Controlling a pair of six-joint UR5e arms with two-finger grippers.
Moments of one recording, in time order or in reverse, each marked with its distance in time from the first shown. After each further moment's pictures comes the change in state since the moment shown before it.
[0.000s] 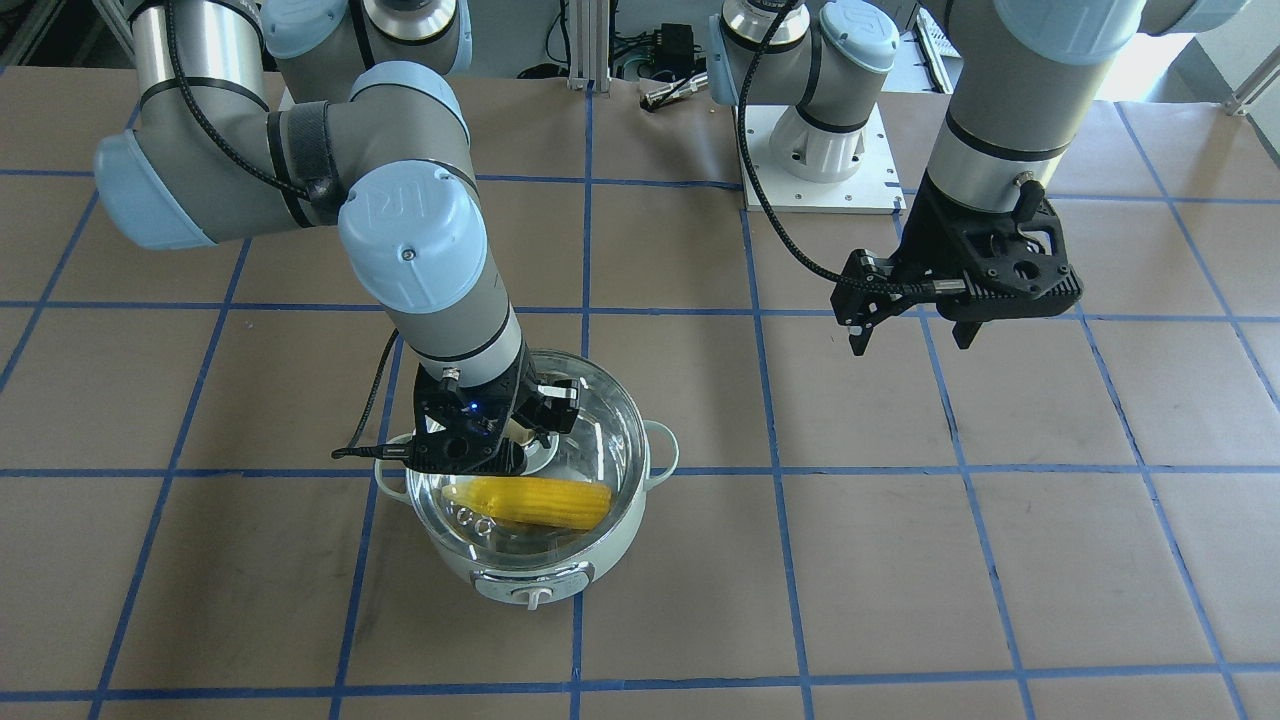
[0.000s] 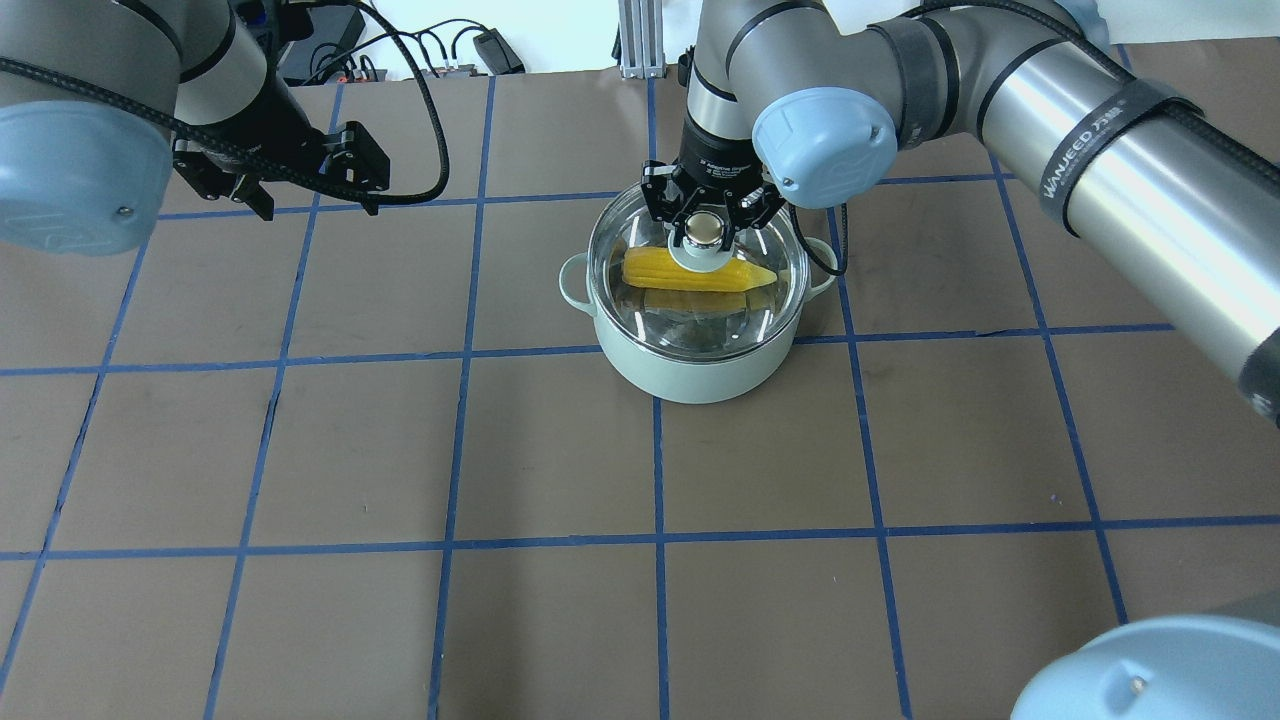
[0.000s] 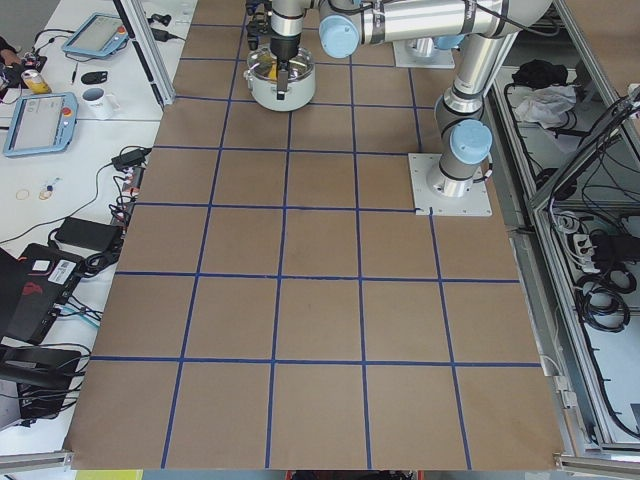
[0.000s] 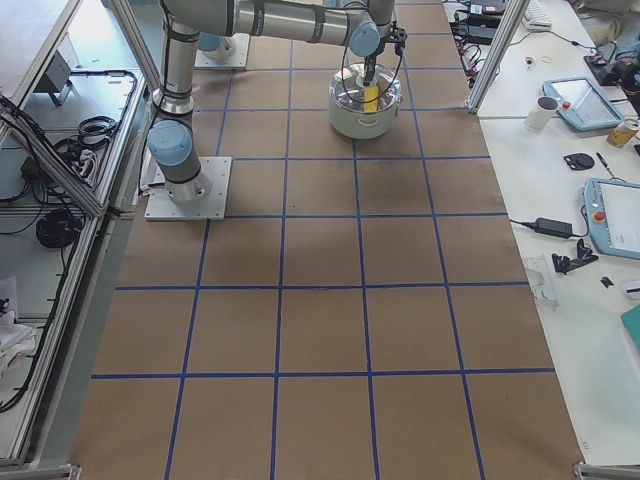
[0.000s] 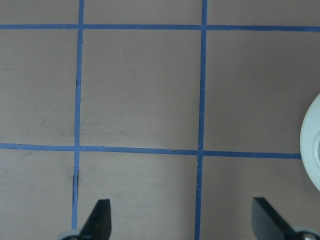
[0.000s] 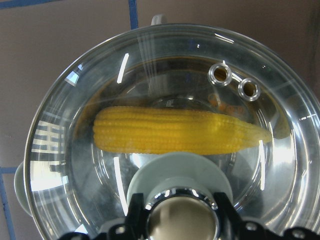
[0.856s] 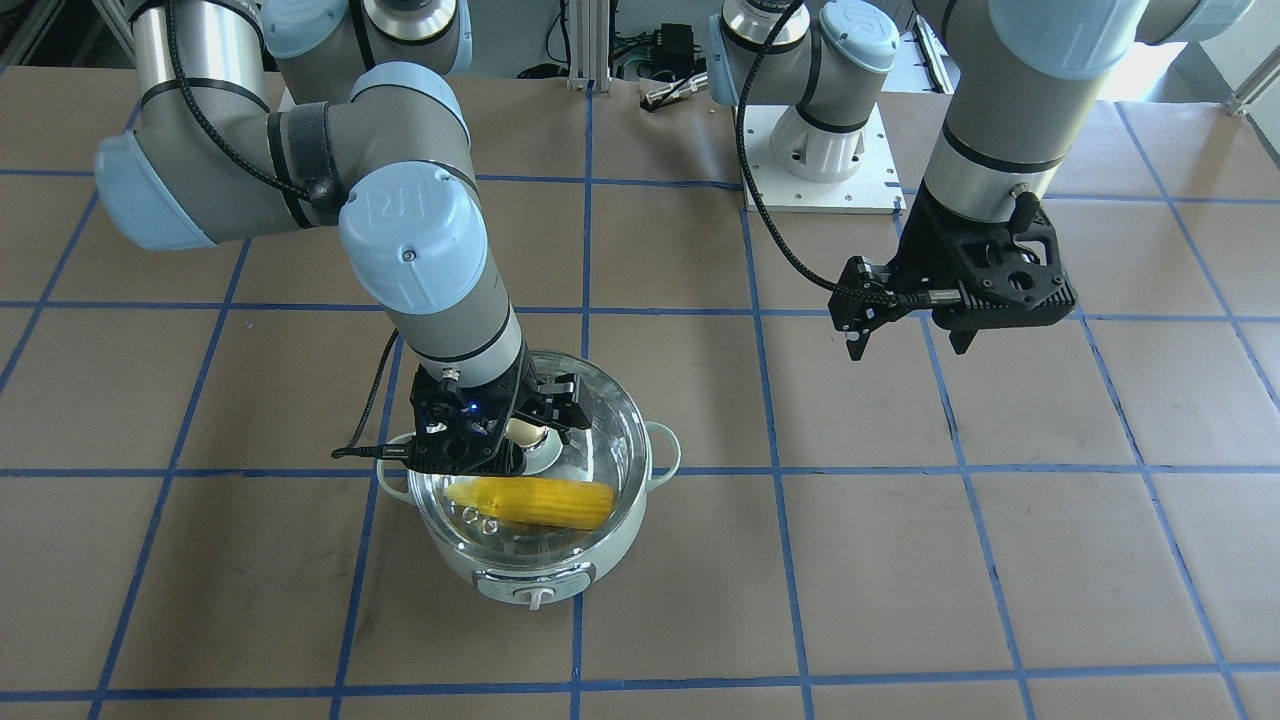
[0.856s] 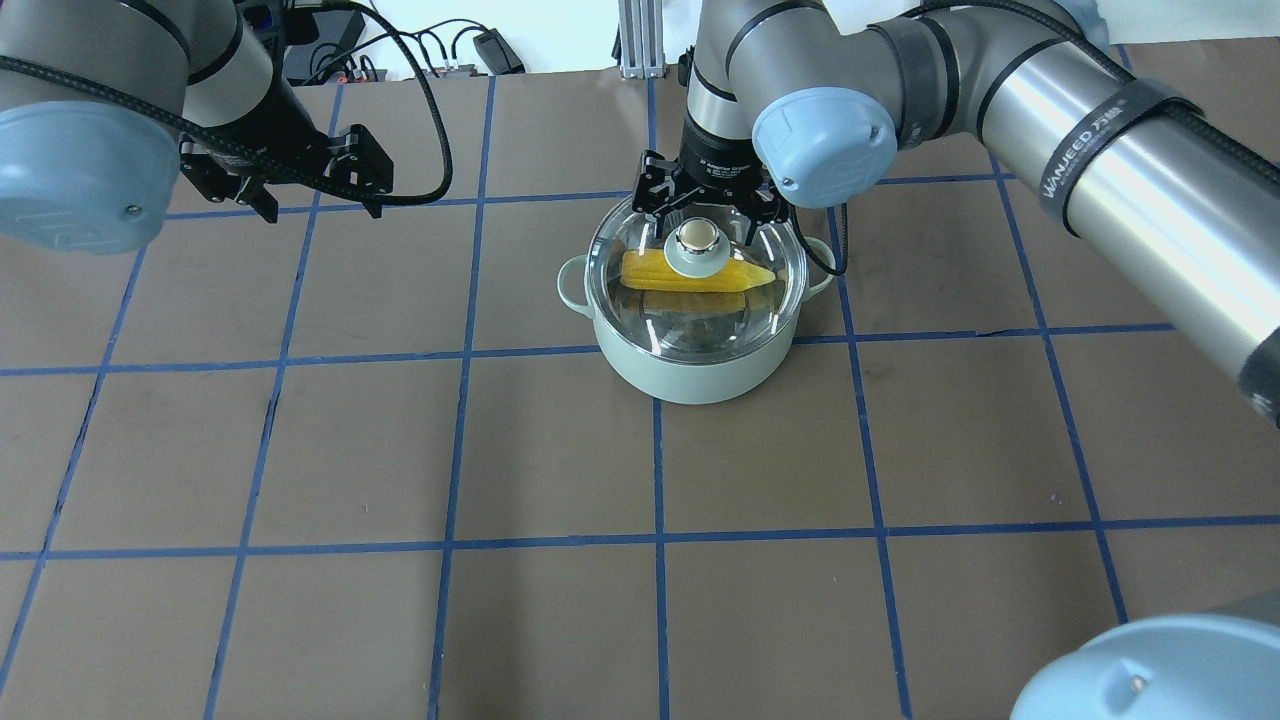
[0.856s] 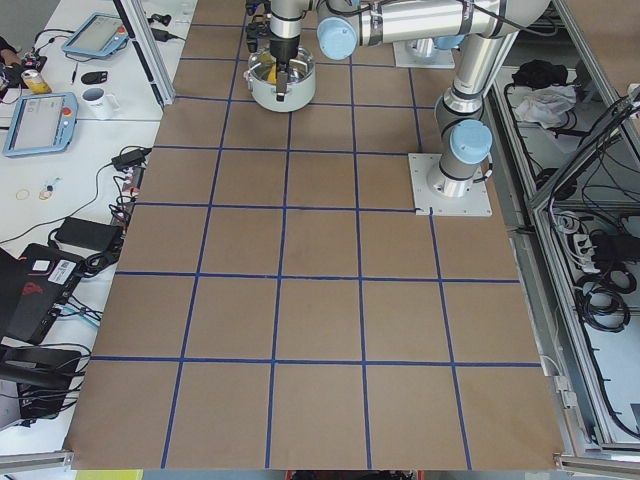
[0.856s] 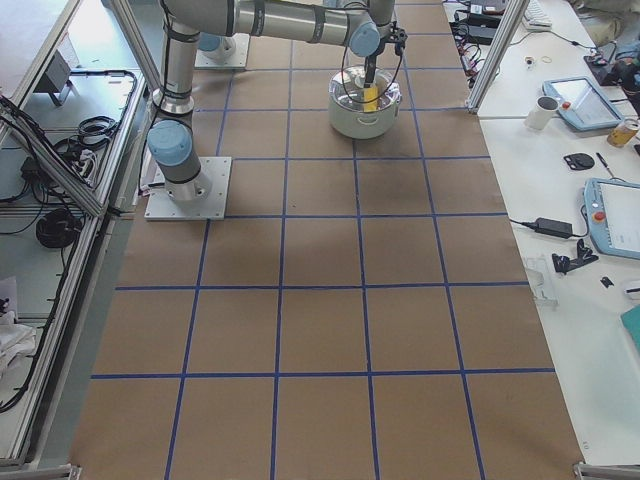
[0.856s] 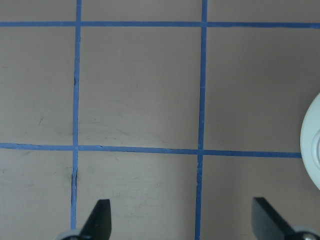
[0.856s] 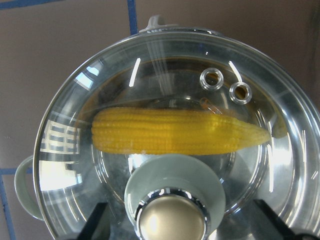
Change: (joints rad) left arm -0.001 -0.010 0.000 0.000 0.000 0.001; right arm 0.000 0.000 -0.001 0.000 0.000 0.002
